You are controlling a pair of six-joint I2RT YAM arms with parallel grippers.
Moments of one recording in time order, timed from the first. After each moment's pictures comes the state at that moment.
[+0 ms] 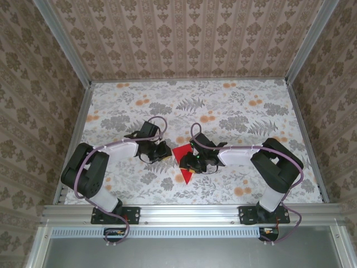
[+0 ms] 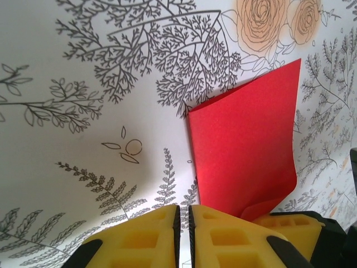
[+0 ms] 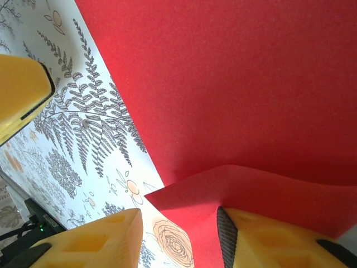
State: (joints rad) left arm -0.55 1.58 0.76 -0.28 0.46 -0.80; right arm 0.76 1.72 0.82 -0.13 -0.39 1.02
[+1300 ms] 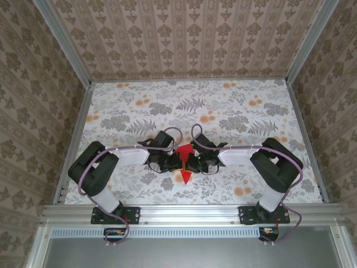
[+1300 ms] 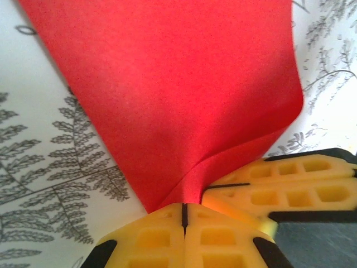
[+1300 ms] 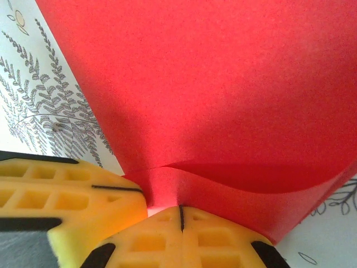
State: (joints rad) left arm -0.75 1.64 0.74 -0.20 0.52 -0.84; right arm 0.75 1.72 0.81 -0.16 -0.37 1.00
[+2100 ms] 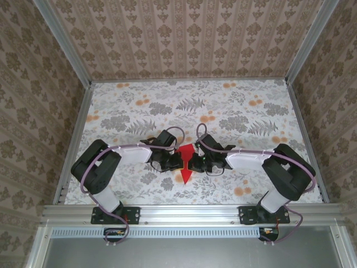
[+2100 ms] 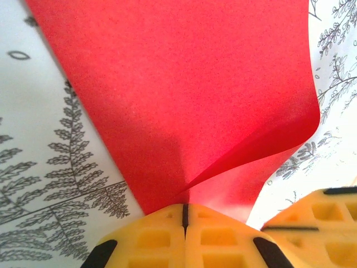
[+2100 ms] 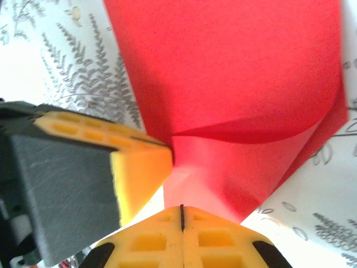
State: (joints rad) left arm -0.77 1.67 0.78 -0.25 0.47 -0.82; right arm 0.74 1.59 0.72 -0.11 -0.38 0.94
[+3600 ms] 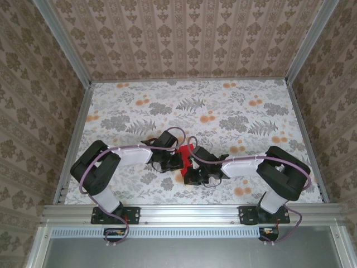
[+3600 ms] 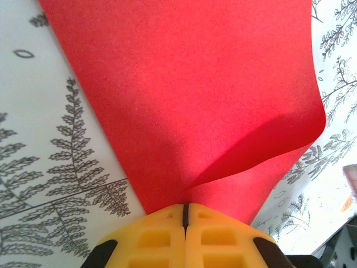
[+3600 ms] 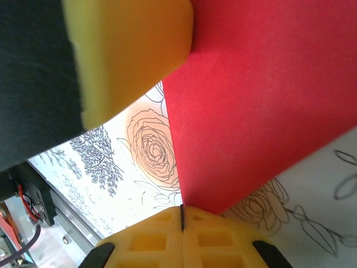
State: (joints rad) left arm -0.79 1.66 0.78 -0.26 0.42 -0.83; right arm 0.88 1.60 0.67 -0.07 -0.41 0.94
